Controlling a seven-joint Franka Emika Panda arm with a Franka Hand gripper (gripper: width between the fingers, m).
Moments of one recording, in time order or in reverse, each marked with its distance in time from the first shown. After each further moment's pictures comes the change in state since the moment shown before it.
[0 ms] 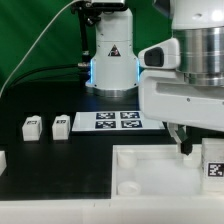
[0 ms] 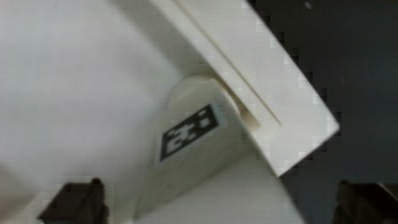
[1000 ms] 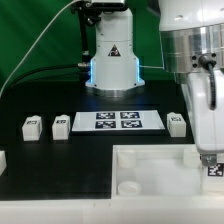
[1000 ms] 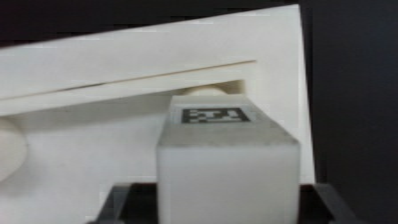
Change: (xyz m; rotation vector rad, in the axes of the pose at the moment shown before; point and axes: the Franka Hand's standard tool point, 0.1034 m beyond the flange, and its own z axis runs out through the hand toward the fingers) arm -0.005 0.013 -0.001 0.068 -0.040 1.228
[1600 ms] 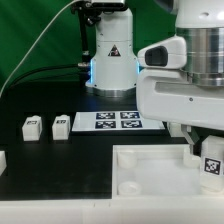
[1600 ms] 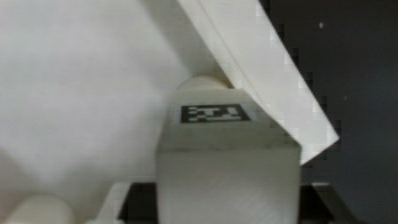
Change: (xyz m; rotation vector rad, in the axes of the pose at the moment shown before) arm -0.006 -0.008 -0.001 -0.086 0.021 -0.874
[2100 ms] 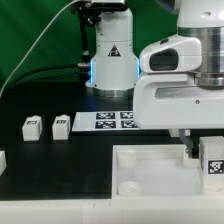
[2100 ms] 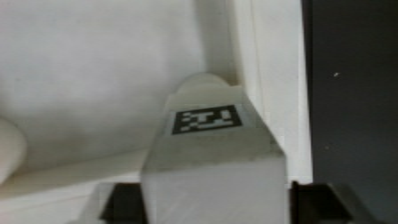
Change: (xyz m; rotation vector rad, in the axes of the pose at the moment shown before) arm -0.002 -0.003 -0.001 0.003 0.000 -0.500
